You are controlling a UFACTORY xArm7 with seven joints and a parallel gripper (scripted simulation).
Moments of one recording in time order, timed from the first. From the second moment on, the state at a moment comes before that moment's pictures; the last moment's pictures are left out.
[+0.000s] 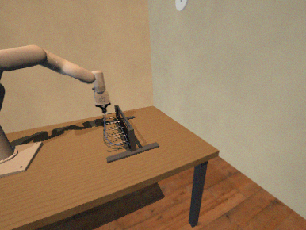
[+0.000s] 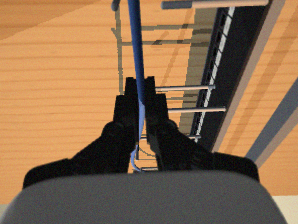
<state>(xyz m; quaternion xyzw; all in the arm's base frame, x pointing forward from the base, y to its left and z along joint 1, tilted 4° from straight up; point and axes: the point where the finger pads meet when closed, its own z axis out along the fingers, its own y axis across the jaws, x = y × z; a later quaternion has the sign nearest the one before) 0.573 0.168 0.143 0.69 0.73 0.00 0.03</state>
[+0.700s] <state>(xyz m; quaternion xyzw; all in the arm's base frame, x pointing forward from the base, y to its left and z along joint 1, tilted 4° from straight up) 0.575 0.166 0.109 0.69 0.73 0.00 0.03</state>
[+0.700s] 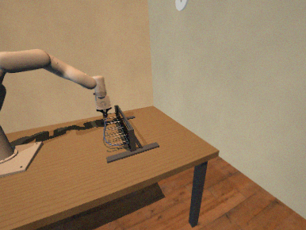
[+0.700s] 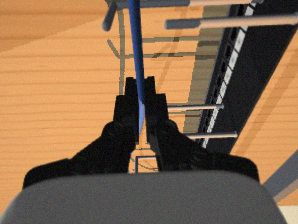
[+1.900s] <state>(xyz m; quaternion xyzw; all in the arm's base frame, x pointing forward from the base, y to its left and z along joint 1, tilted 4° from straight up) 0.577 0.165 0.085 0.69 0.73 0.00 0.03</state>
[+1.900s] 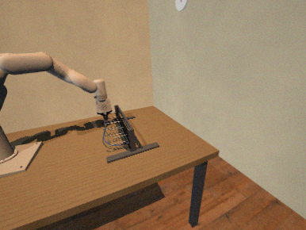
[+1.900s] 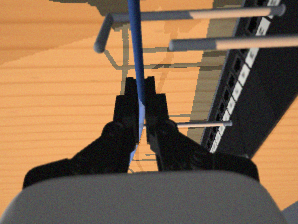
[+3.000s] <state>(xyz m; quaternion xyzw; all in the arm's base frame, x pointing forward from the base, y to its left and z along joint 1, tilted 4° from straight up) 0.608 0.167 0.086 0.69 0.73 0.00 0.03</state>
